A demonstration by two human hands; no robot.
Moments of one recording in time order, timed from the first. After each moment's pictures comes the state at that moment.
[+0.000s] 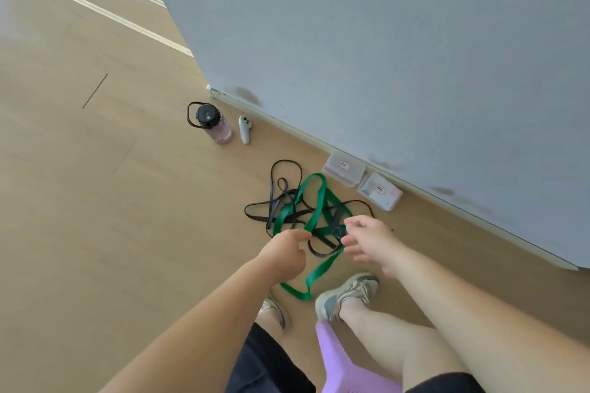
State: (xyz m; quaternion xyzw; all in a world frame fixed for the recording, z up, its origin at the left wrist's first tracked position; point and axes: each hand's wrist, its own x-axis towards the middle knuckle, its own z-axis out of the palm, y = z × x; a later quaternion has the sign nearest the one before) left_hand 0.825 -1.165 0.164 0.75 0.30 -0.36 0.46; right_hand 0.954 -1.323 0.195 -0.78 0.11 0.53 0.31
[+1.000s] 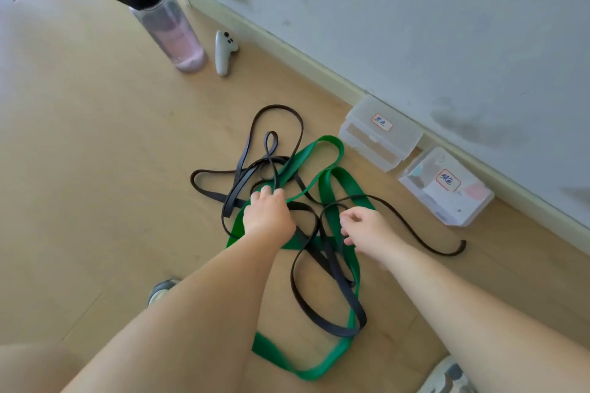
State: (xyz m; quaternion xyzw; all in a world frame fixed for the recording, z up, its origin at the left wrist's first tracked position) left_hand 0.897 -1.240 -0.321 0.83 0.43 -0.28 0.21; right_hand 1.016 -1.400 -0.301 -0.81 -0.09 0.52 0.24
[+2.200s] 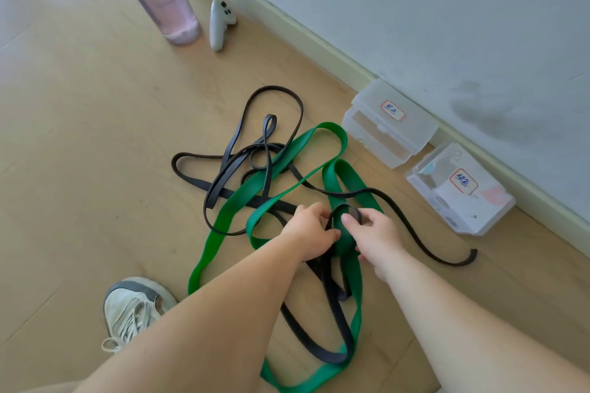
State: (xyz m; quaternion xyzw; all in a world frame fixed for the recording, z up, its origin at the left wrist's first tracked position) left_hand 0.924 -1.303 -0.391 0.73 0.43 -0.24 0.47; right_hand 1.019 -1.417 -0.367 -0.83 0.02 0.46 0.32
